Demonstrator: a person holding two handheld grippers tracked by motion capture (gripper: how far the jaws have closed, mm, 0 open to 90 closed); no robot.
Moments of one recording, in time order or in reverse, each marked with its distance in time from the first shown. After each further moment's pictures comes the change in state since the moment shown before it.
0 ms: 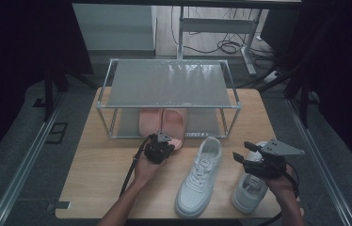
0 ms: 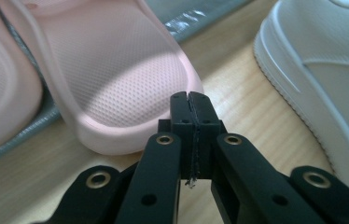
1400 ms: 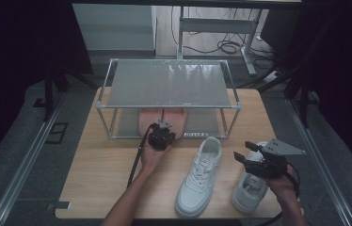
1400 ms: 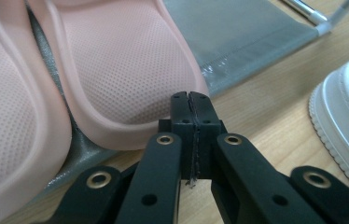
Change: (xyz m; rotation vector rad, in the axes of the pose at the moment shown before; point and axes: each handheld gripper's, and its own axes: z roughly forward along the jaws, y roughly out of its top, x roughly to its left) left arm 0.025 0.023 0.033 -0.036 0.055 -0.122; right arm -0.002 0.000 -0.002 -0.004 -0.005 0.004
